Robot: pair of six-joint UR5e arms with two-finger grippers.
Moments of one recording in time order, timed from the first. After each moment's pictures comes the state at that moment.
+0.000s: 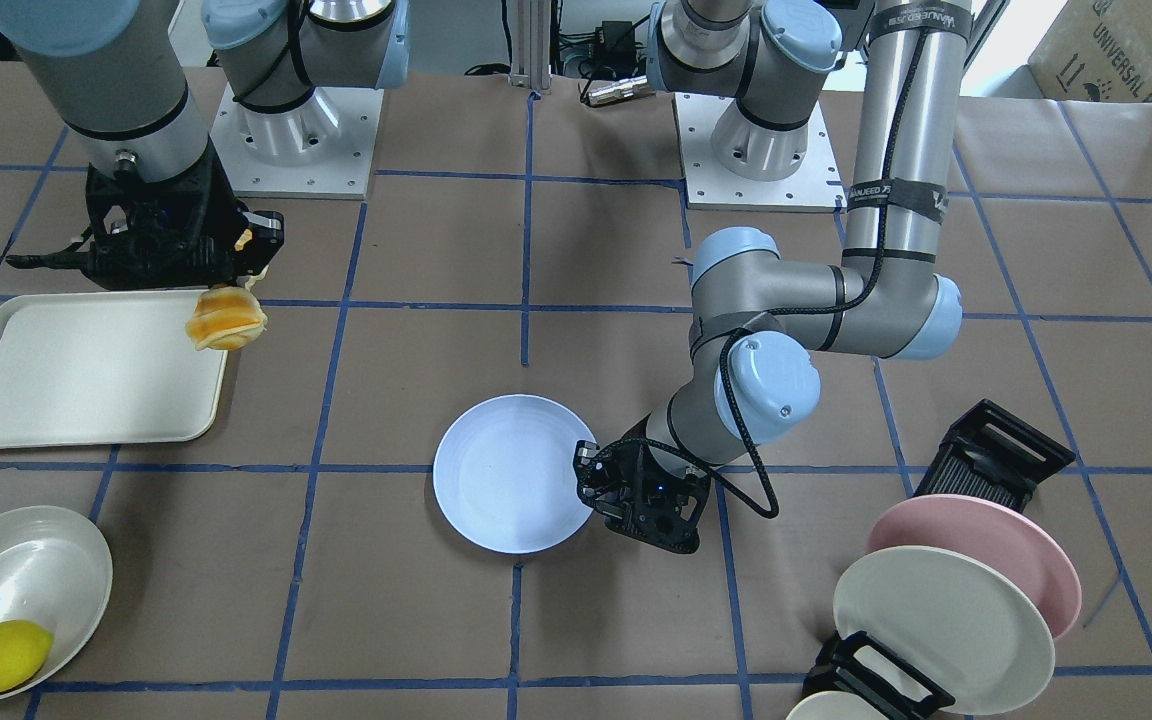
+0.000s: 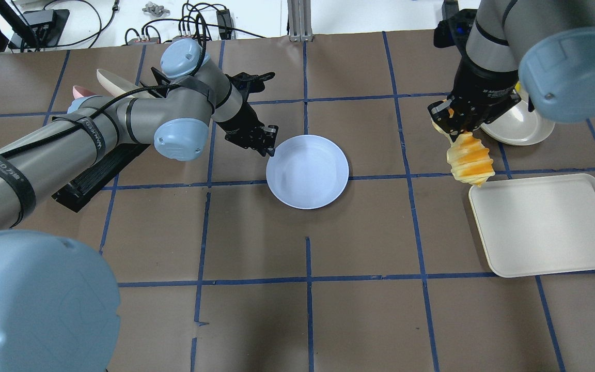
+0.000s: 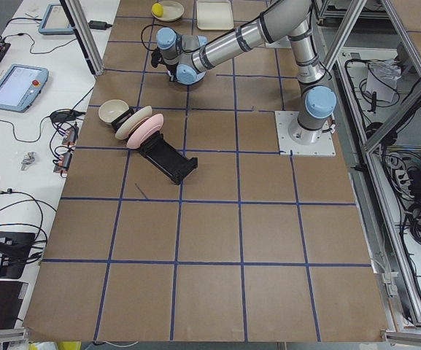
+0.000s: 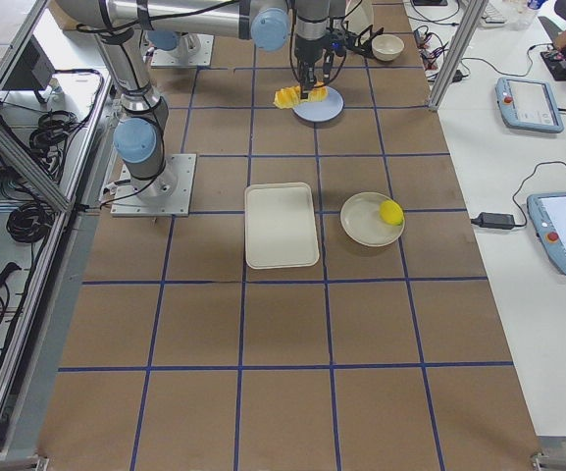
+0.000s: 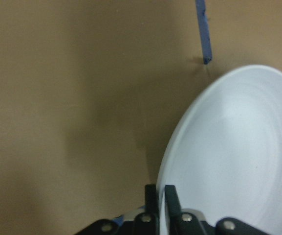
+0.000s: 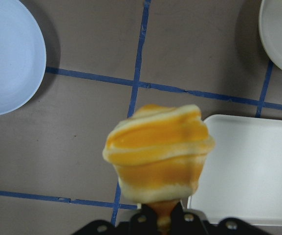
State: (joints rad) left arm -1.67 -2.09 -1.66 -0.93 1.24 0.12; right arm 1.58 -1.54 1.67 -1.67 -1.65 -0.16
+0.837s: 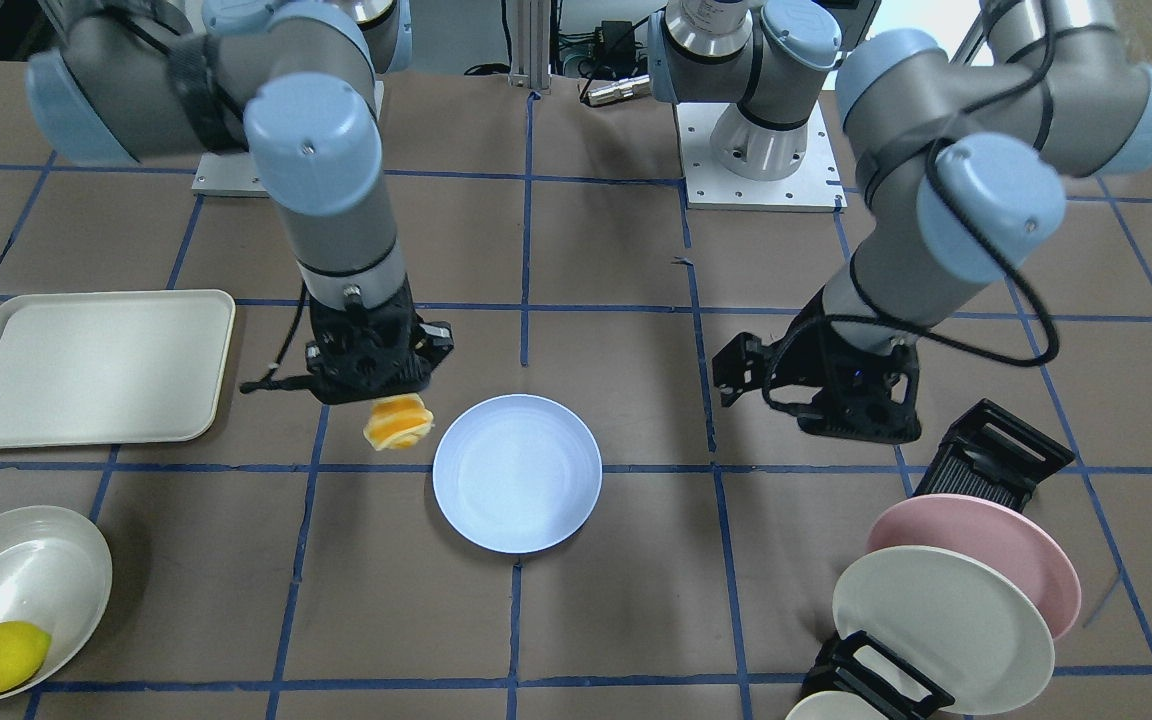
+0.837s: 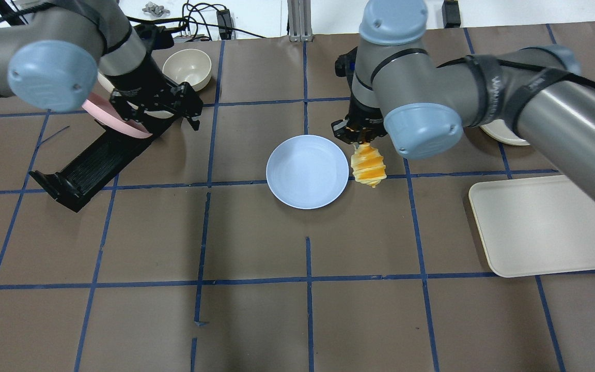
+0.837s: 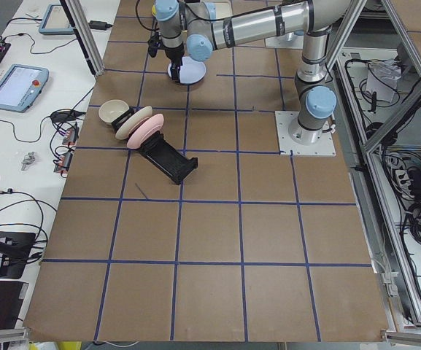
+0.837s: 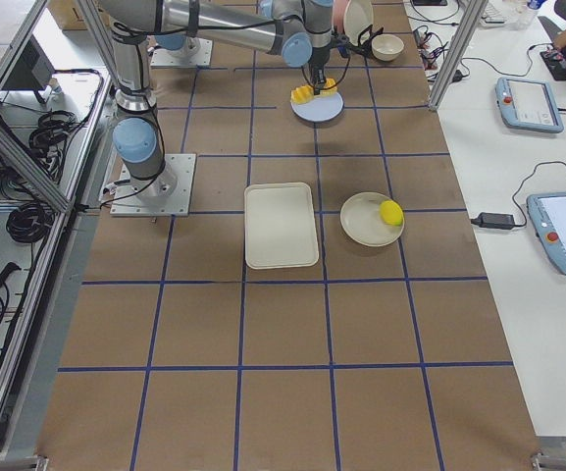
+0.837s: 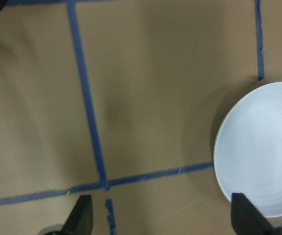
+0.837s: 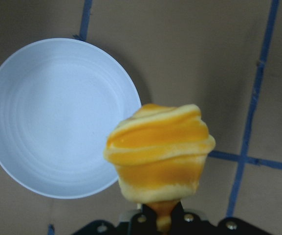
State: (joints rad) left arm -1.52 -1.76 -1.55 -1.48 1.50 0.11; right arm 1.82 -1.26 1.67 -2.05 -1.57 0.04
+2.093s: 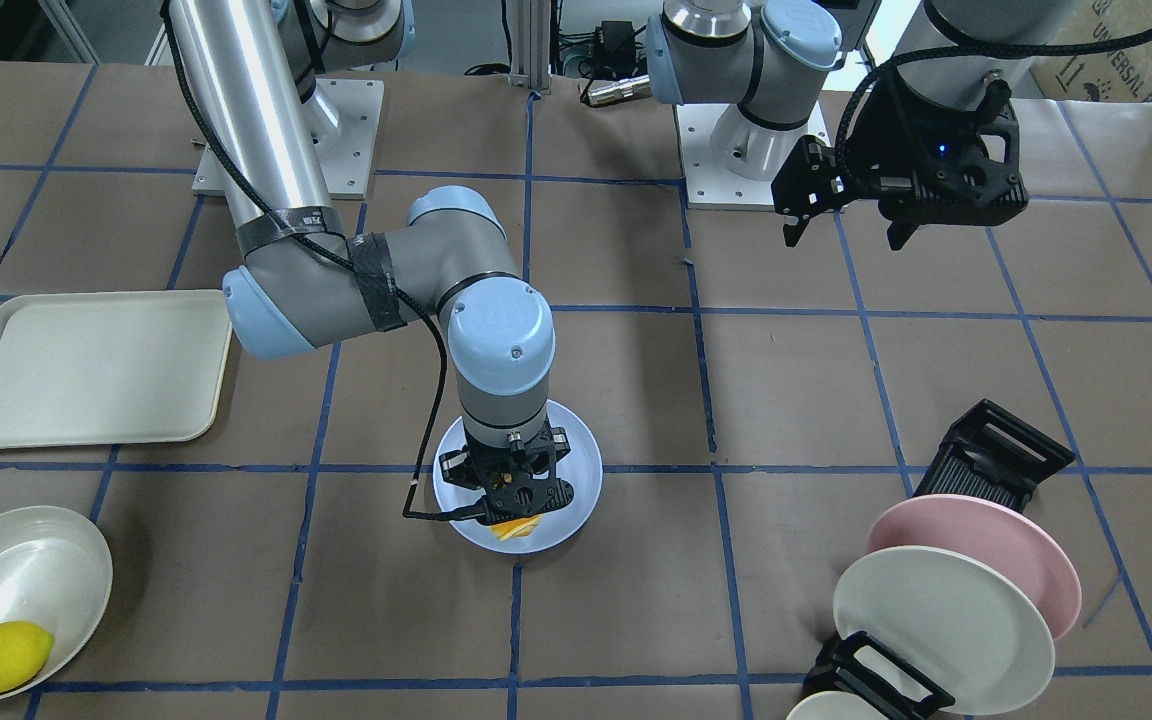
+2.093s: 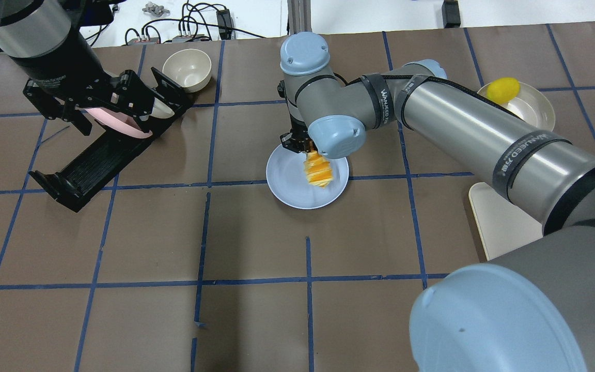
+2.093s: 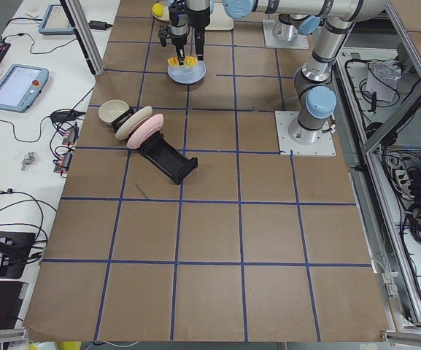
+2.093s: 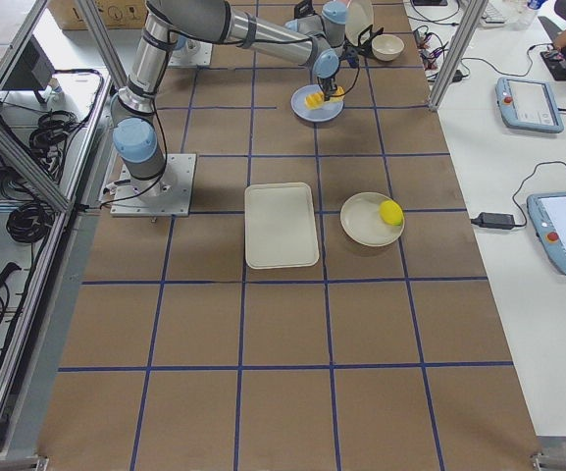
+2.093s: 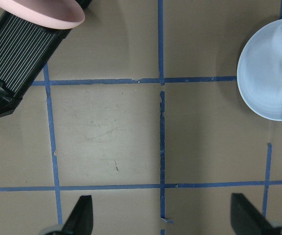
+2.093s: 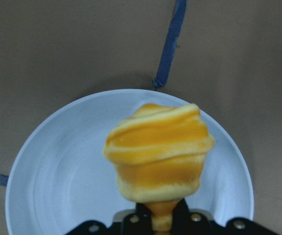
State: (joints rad) left arm -1.50 -1.56 -1.52 -1.67 1.57 0.06; right arm 1.93 -0.99 1.49 -2.09 -1.59 0.10
